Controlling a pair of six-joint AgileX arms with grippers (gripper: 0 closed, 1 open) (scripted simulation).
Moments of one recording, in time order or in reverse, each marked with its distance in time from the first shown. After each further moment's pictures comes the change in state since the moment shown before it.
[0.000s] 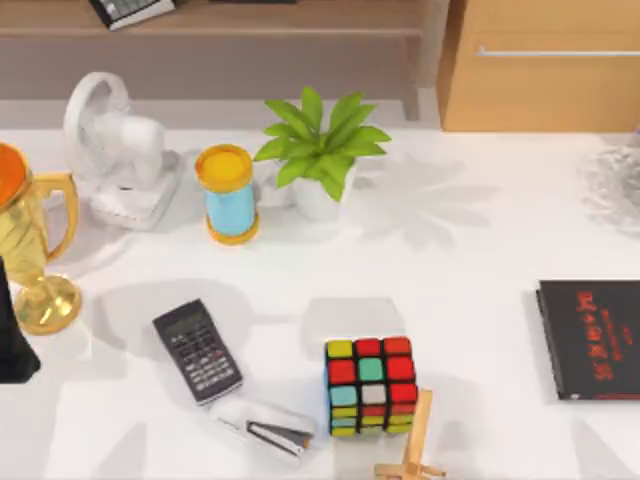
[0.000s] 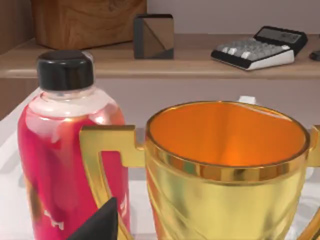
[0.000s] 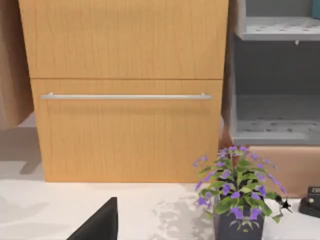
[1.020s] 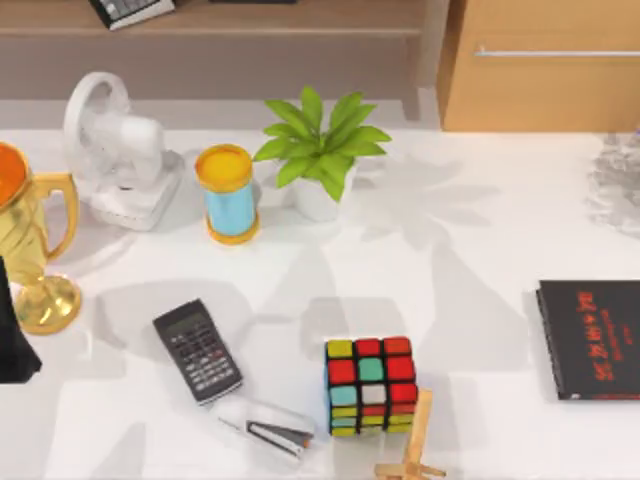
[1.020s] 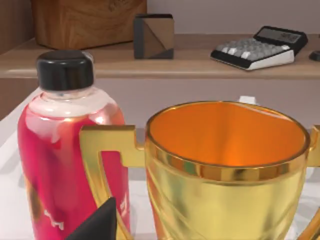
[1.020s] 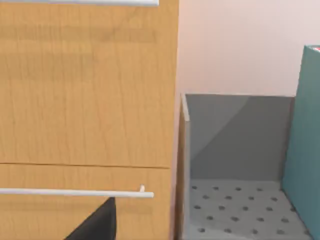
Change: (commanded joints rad) left arm 0.000 0.000 0.000 0.000 0.000 0.000; right arm -0.278 1.165 0.849 0.349 -0.264 -0.007
